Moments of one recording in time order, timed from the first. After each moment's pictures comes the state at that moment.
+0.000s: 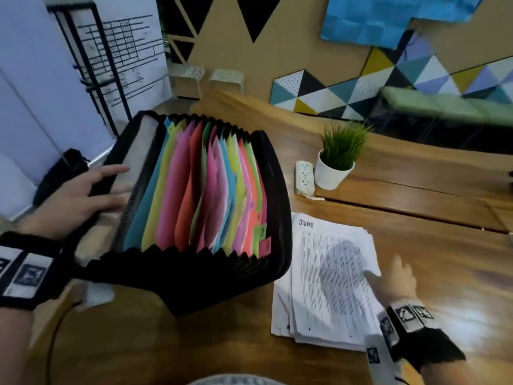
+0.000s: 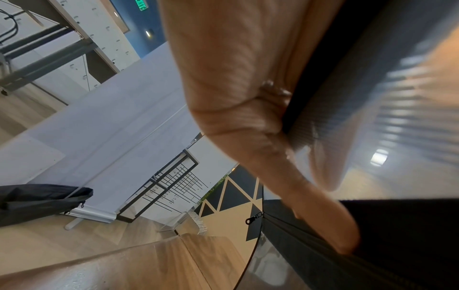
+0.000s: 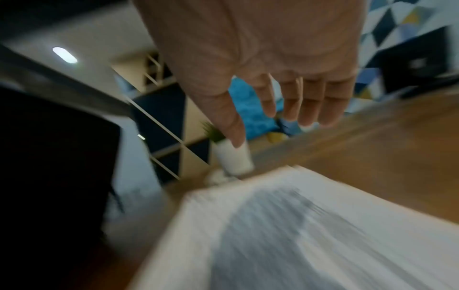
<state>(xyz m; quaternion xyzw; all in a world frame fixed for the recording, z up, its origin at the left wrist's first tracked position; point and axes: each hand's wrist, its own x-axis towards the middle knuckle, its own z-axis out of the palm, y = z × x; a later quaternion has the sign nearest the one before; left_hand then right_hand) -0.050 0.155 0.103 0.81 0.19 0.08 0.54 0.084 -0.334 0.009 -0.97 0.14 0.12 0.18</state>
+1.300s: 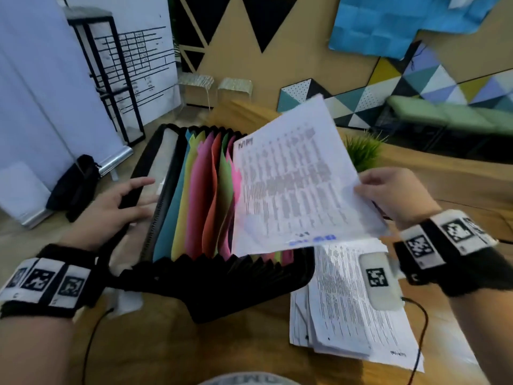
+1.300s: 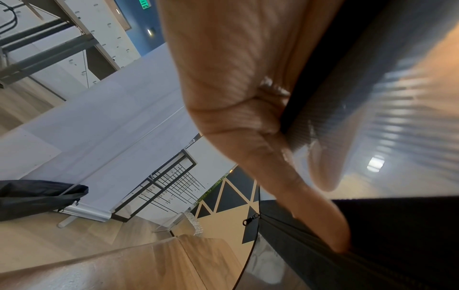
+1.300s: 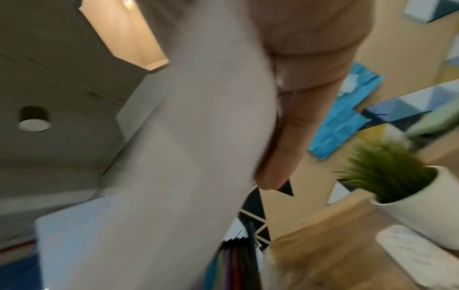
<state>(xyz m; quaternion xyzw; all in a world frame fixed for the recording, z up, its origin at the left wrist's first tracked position) -0.047 0.157 0.093 0.80 0.16 0.10 0.57 0.113 -0.221 0.176 -0.92 -0.10 0.04 0.38</state>
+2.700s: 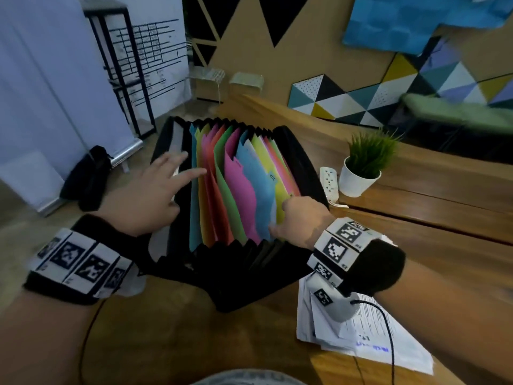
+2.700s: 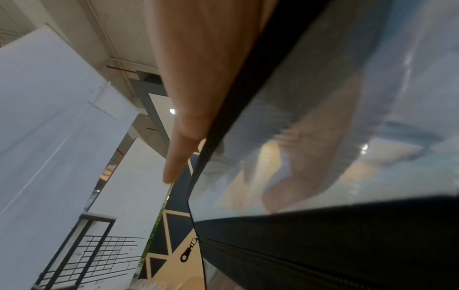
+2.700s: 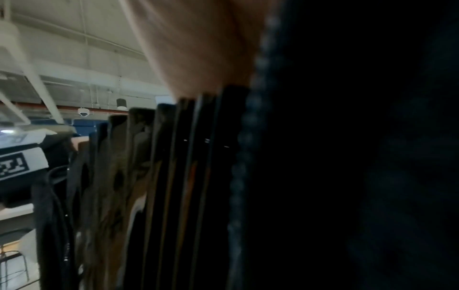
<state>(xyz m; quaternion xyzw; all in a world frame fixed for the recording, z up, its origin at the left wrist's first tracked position) -0.030 0.139 0.117 0.99 0.04 0.01 0.09 0.056 -0.101 0.140 -0.96 -0.23 0.14 0.01</state>
